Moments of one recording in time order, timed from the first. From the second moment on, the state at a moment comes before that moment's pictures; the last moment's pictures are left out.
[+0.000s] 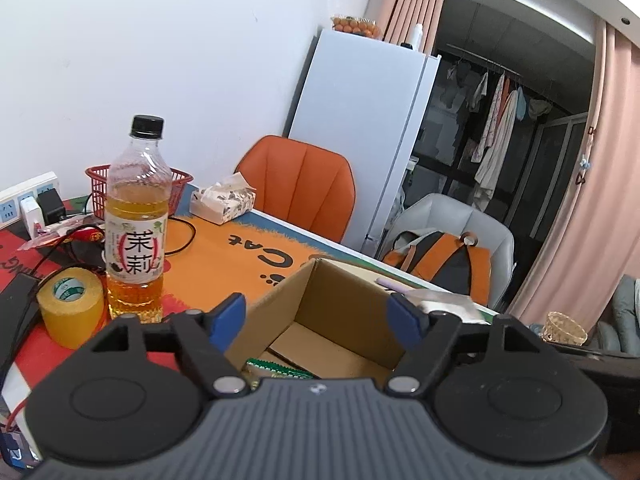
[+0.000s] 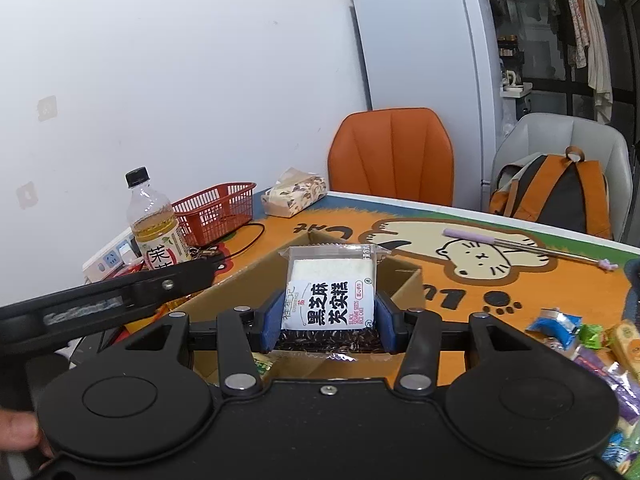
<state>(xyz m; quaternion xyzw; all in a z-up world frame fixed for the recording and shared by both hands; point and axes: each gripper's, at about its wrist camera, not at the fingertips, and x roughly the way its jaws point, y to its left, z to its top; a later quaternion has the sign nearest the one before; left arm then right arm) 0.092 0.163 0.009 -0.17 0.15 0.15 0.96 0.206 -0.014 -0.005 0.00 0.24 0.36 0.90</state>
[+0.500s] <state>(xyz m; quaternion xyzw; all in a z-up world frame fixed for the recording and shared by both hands) 0.081 0.165 0.006 -0.18 0.16 0.16 0.96 0.213 -0.032 -0.003 0.04 0.25 0.36 0.90</state>
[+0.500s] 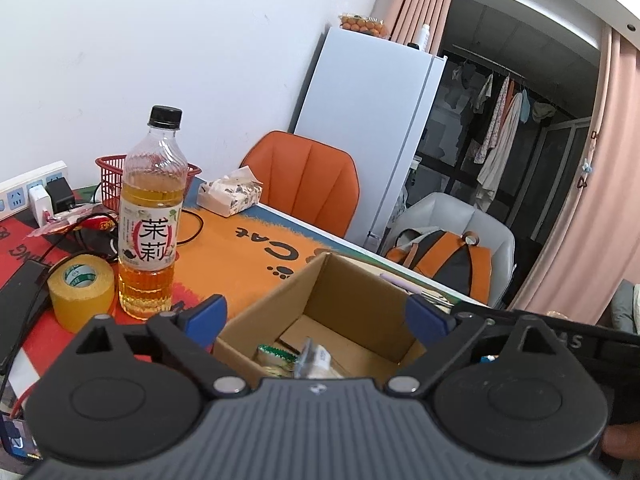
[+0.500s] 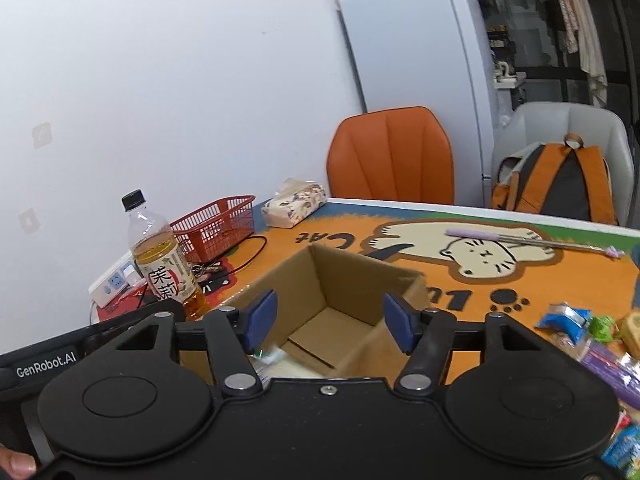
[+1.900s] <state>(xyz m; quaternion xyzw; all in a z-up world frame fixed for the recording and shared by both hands) 0.098 0.040 -0.019 -0.17 0.24 0.03 0.96 0.193 -0.231 -0.046 0.10 0.30 0.23 0.92</state>
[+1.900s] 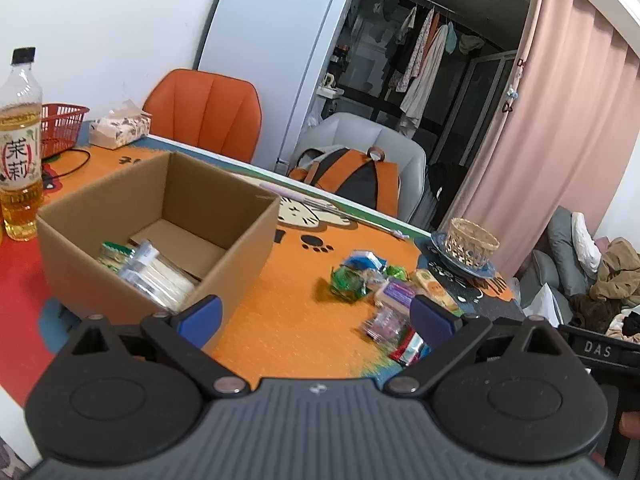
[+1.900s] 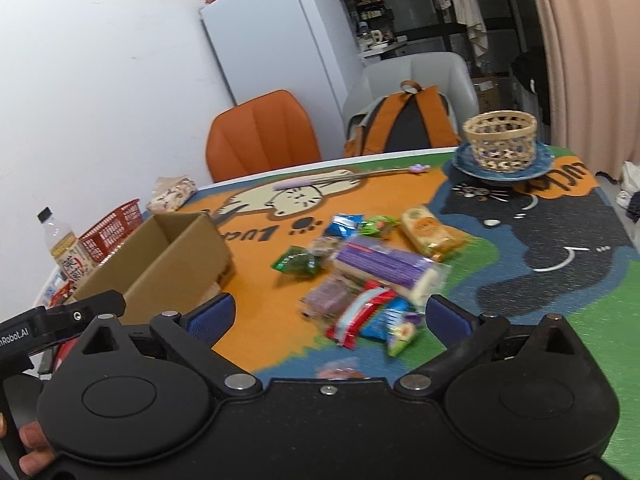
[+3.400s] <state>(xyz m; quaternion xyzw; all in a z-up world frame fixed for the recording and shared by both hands) 0.124 -0.056 -0.085 -0.17 0.29 -0.03 0.94 0.196 -0.295 -0.098 0.12 0.31 0.22 0.92</state>
